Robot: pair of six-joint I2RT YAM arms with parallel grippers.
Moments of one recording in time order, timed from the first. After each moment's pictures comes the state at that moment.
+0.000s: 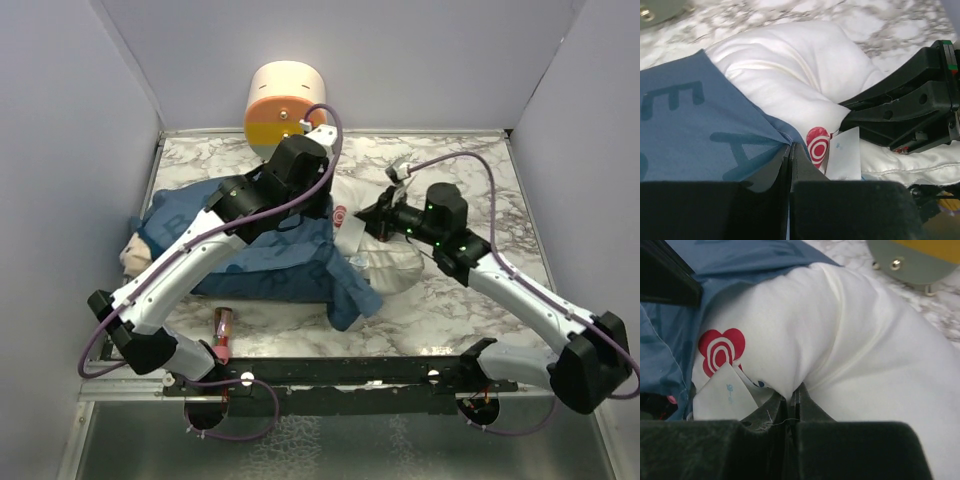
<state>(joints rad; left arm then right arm) -0.84 1.42 1.74 -0.98 -0.22 -0.38 0.62 1.23 0.85 0.20 -0.44 0.22</state>
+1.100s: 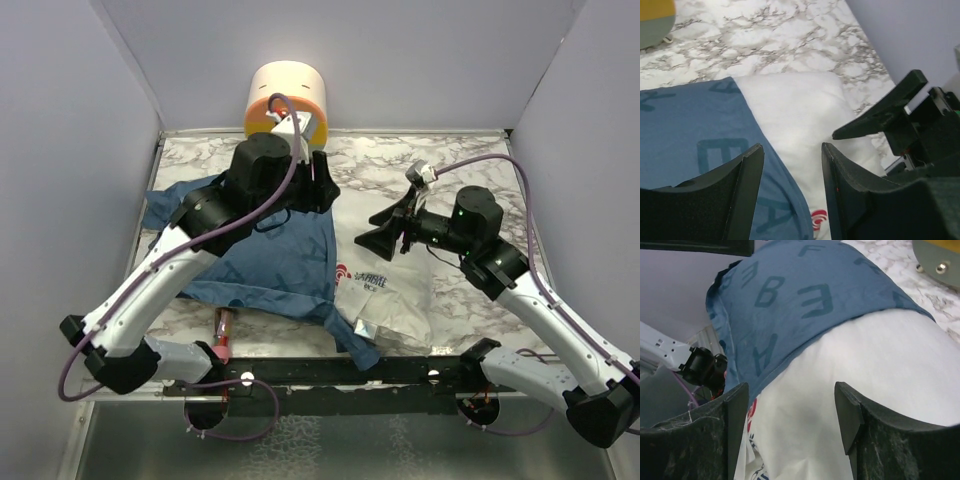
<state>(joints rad) -0.81 1.26 1.65 -0.76 -0.08 -0.45 0.56 0.96 0.93 -0.10 -0.57 0.25</state>
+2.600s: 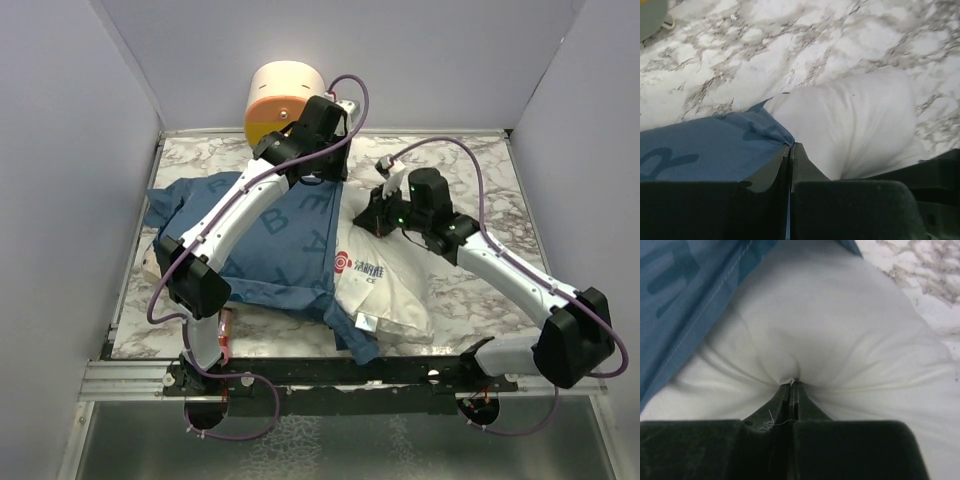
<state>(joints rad) -0.66 1.86 2.03 -0.89 0.02 -0.27 0.55 1.28 0.93 -0.09 -0.37 0.19</state>
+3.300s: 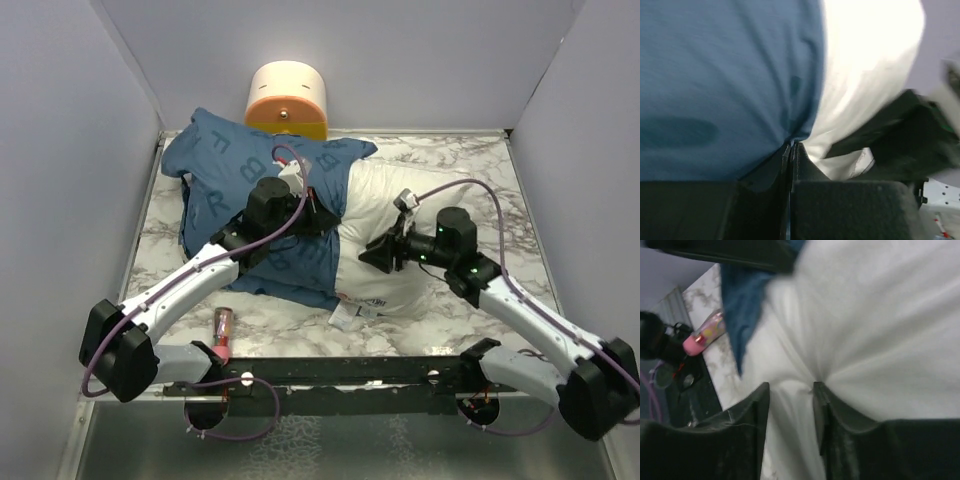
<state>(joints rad) -0.66 1.26 1.06 -0.11 0.22 -0.62 0.51 1.12 0.66 0.16 -0.56 0.19</state>
